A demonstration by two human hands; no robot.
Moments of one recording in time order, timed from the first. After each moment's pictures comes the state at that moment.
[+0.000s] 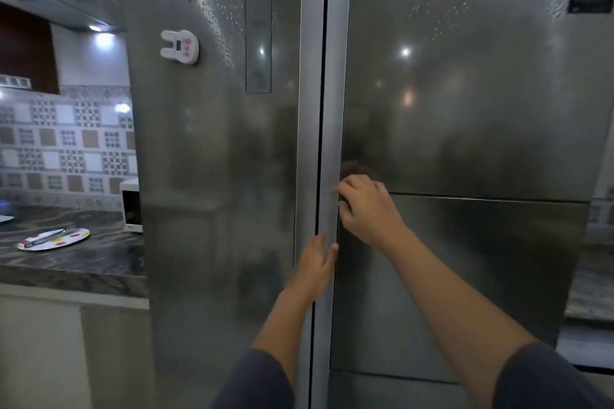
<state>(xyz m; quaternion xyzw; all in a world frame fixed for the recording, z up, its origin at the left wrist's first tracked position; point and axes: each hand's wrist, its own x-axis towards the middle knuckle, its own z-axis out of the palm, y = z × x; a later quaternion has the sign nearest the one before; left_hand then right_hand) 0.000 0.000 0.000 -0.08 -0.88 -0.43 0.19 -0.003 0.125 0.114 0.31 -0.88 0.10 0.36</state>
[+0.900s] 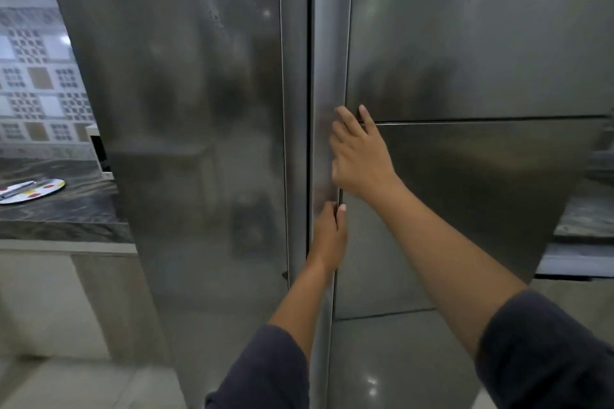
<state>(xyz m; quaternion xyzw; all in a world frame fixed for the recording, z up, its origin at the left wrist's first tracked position) 0.000 0.042 -0.062 -0.06 -0.78 -0.59 0.20 -0.002 0.109 0.078 0.22 -0.88 -0.17 0.39</state>
